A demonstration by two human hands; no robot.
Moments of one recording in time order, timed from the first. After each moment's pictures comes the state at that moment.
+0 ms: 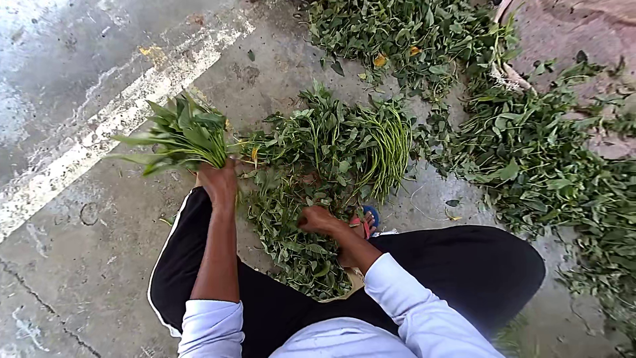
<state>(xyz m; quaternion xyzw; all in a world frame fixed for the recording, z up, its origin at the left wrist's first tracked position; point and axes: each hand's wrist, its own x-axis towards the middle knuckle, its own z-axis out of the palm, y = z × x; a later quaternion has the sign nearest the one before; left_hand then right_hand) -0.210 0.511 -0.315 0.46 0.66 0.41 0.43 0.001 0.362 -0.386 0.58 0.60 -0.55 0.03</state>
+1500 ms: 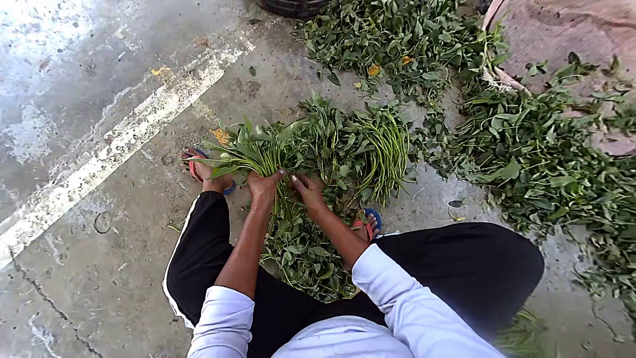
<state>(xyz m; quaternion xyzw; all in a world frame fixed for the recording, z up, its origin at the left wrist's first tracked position) -0.144 0.481 -0.329 0.38 0.64 0.36 0.56 -0.031 0.399 -0.358 0.64 0.35 -0.53 -0.43</state>
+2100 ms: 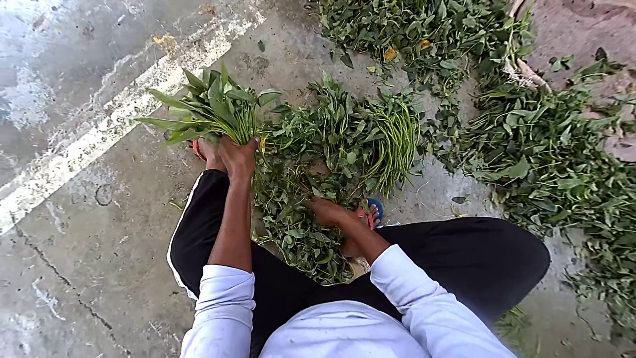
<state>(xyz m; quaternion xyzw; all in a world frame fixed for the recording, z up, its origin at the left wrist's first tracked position) -0.195 0.518 -0.298 0.51 0.69 0.34 0.38 -0.001 0.357 -0.369 0.56 0.63 -0.53 0.12</state>
